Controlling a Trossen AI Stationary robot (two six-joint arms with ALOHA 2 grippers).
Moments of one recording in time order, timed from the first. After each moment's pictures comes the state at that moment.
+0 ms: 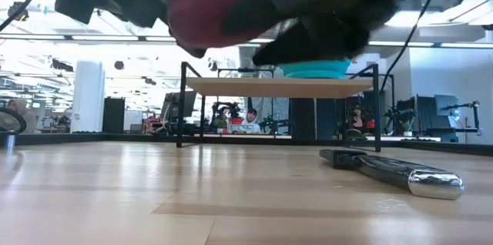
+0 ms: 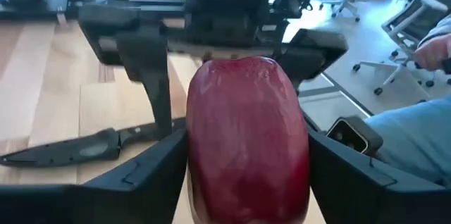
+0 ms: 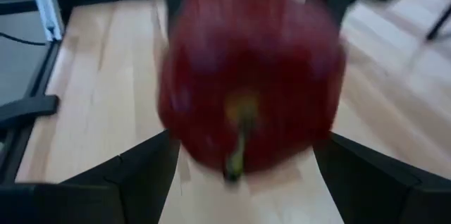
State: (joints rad) left arm -0.37 1.65 0.68 0.68 0.09 -0.13; right arm 0.66 2.00 1.17 0.15 0.80 0.57
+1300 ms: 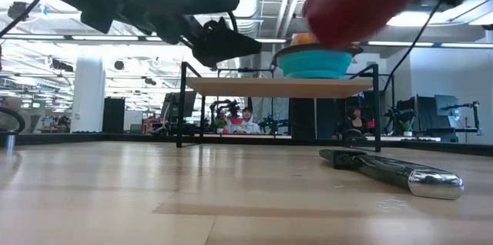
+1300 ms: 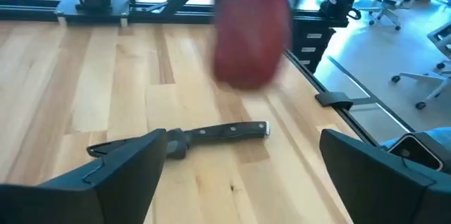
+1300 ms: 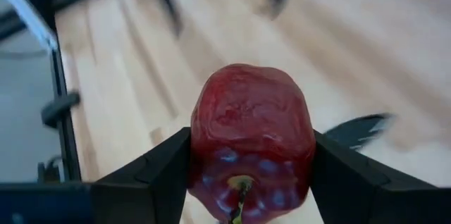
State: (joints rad) left arm -0.25 1.66 0.68 0.67 0.08 -0.11; right arm 0.74 1.67 1.17 -0.52 0.74 1.13
